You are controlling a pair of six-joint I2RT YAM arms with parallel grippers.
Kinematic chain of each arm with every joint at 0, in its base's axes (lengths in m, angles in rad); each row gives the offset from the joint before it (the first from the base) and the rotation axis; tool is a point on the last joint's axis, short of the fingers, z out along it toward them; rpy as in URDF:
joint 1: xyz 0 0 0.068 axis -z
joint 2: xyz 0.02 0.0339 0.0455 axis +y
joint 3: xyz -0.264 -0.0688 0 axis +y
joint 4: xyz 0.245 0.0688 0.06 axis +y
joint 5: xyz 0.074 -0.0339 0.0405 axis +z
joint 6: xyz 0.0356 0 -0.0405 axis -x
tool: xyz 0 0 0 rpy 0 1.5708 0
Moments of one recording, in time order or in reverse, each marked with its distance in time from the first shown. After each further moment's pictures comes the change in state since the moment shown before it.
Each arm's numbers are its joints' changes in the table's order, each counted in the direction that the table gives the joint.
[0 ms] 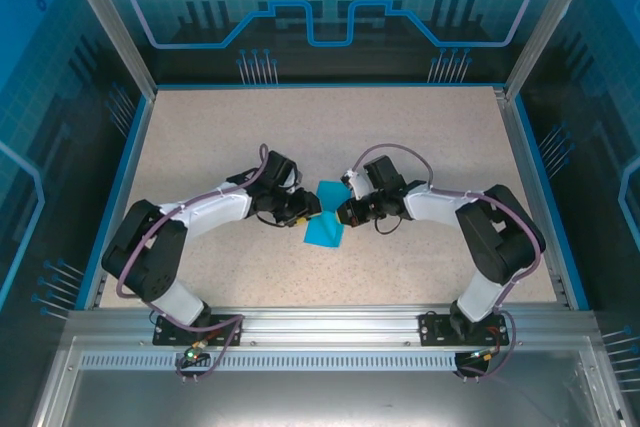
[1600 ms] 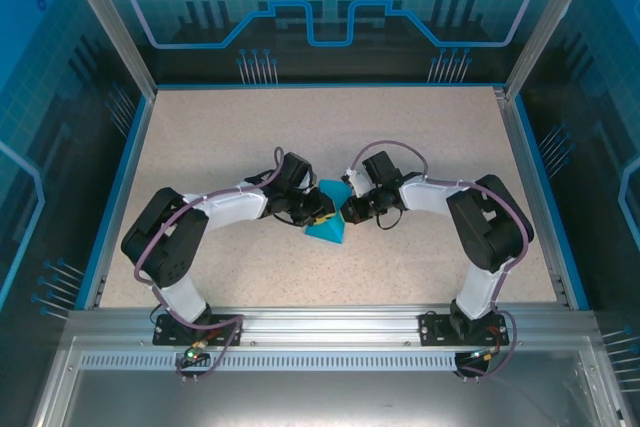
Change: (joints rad) left arm 0.062 0.114 -0.034 -0.162 -0.040 0.158; right arm 0.026 0.087 -0.078 0.105 -0.049 0.090
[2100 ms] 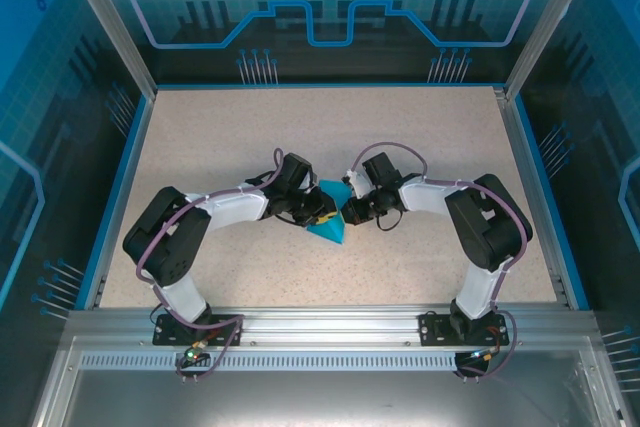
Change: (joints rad) left arm 0.001 0.011 0.013 -0.053 -0.010 0.051; right arm -0.001 0.006 0.011 -0.006 -0.008 -0.020
